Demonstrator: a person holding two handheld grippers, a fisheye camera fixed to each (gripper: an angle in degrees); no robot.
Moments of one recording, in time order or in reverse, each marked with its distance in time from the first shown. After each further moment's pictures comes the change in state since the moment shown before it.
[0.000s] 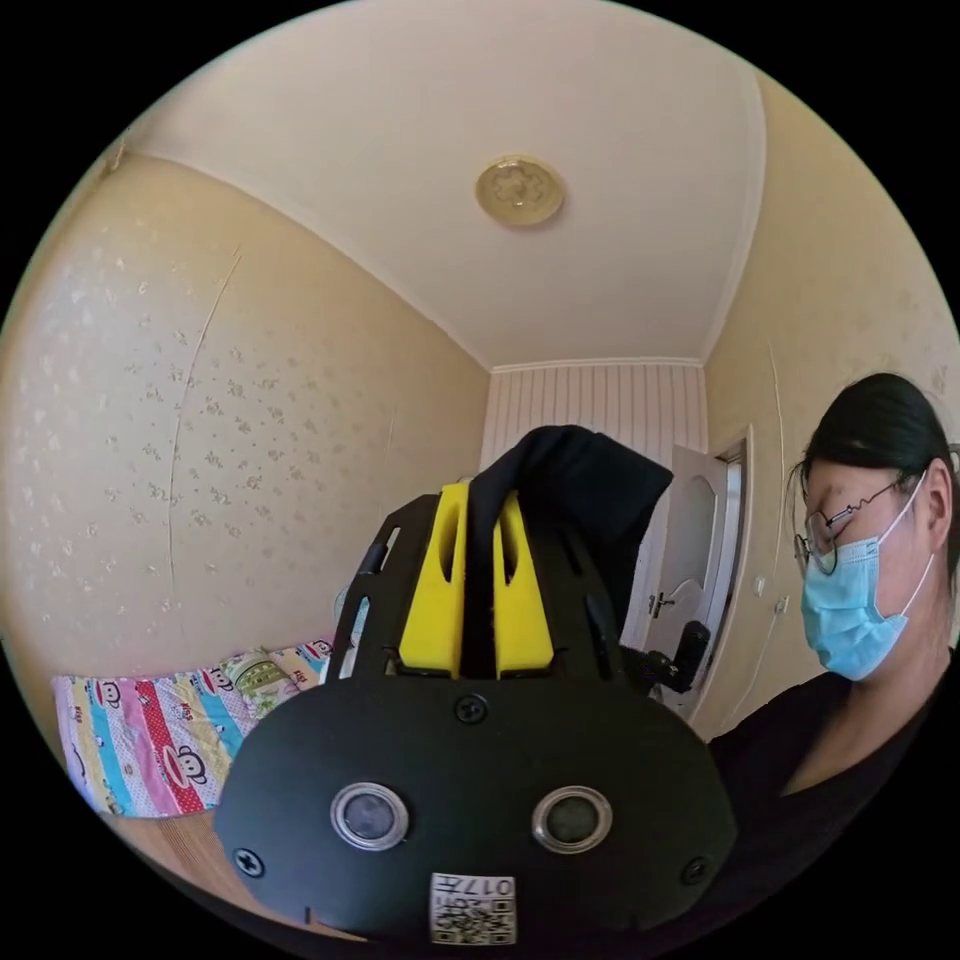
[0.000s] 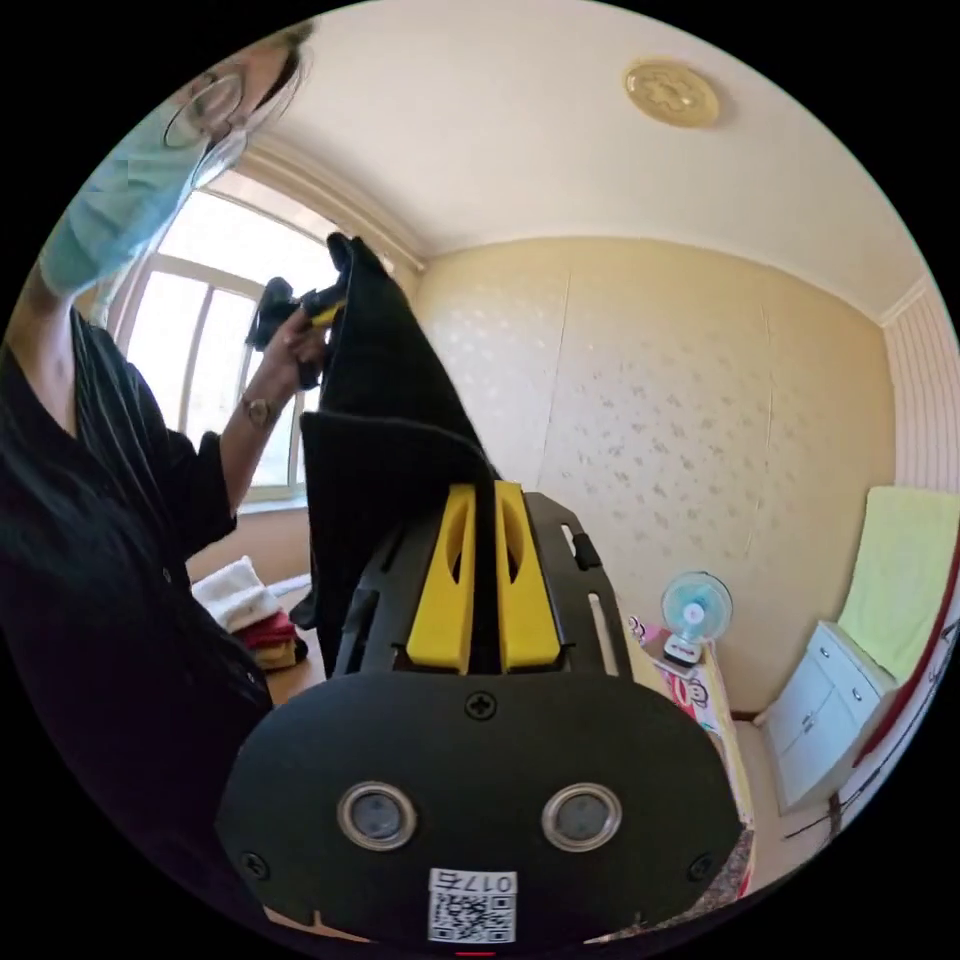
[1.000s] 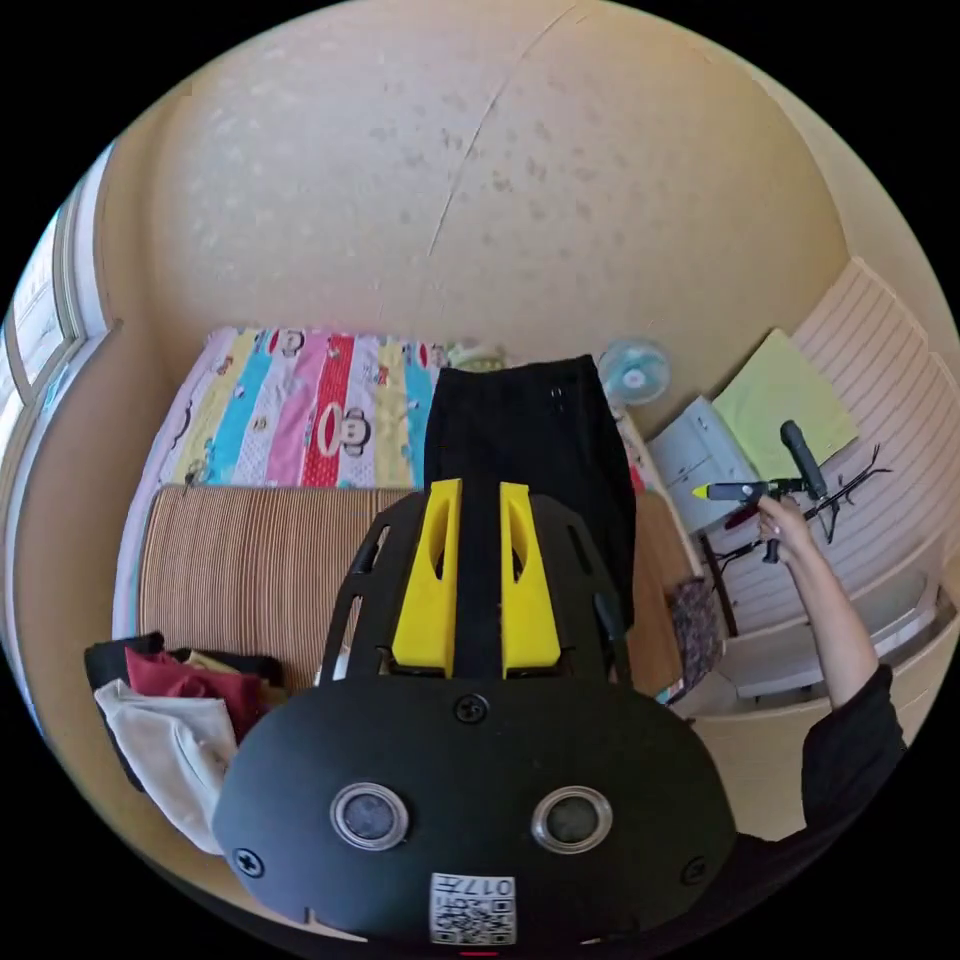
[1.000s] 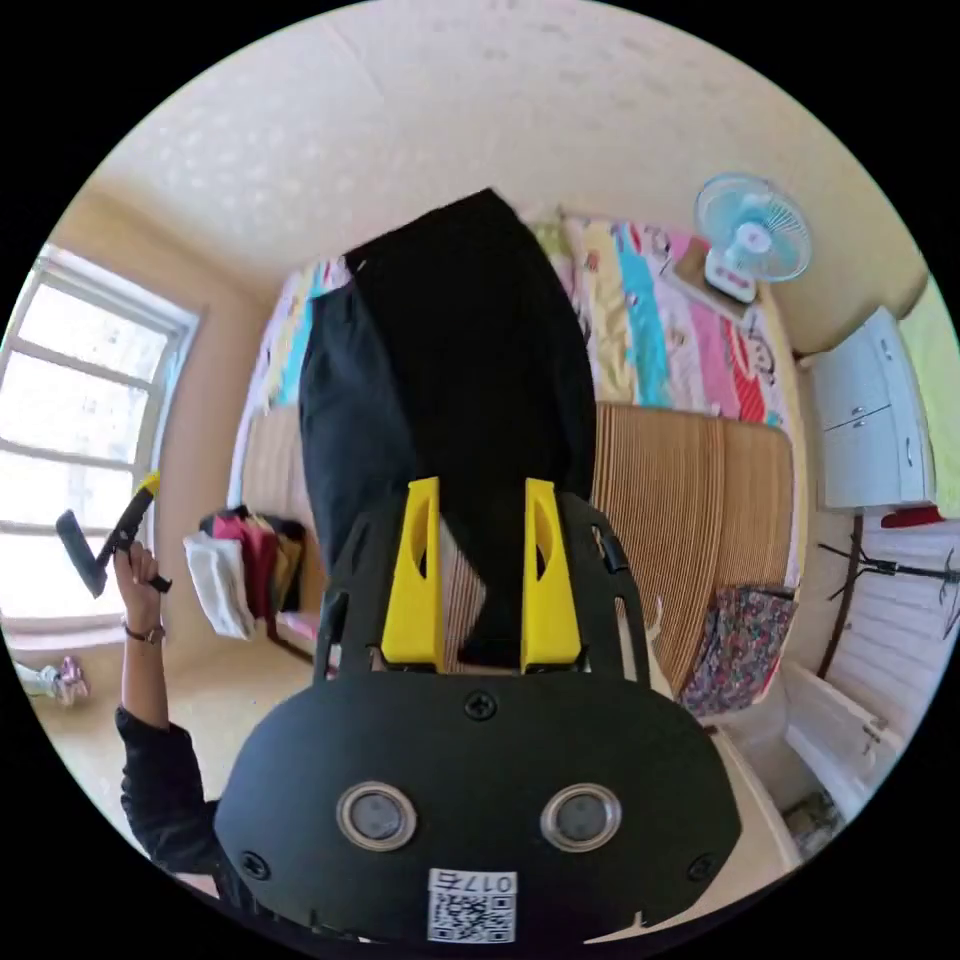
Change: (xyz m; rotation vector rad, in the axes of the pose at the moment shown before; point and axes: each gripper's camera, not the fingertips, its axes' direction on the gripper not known) left arm -0.493 0.299 0.114 -0.825 -0.654 -0.617; right arm 0.488 0.349 0.495 -1.520 0.055 0.484
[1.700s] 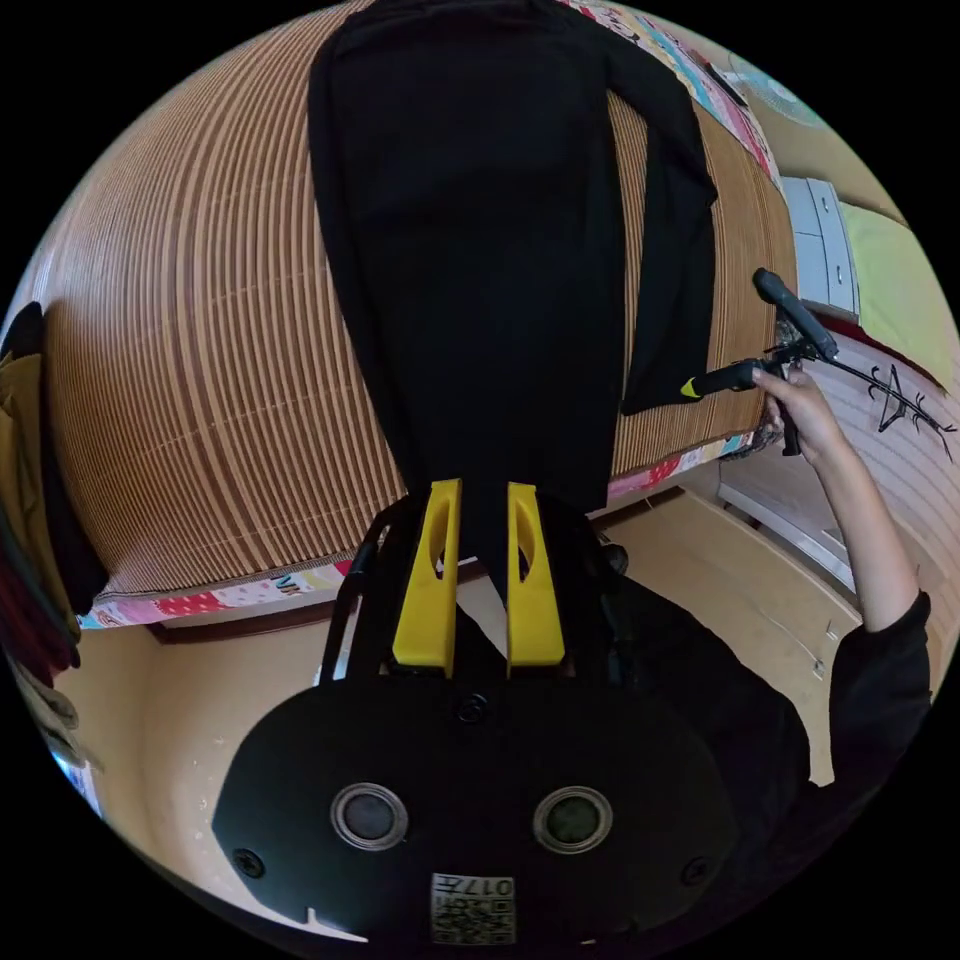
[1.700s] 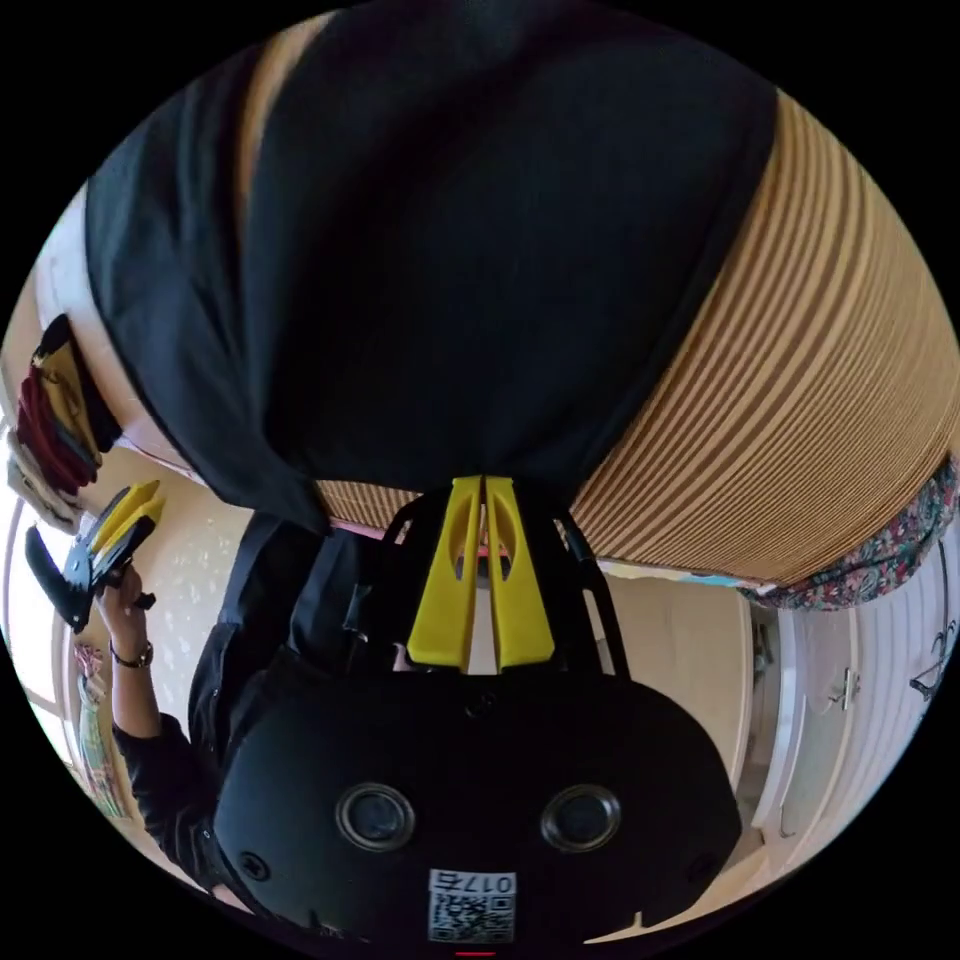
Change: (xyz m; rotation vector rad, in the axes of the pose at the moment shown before) left arm -0.079 0.259 0.367 -0.911 0.075 -0.093; right arm 0.261 0.232 0.454 -0.851 -0.023 0.076
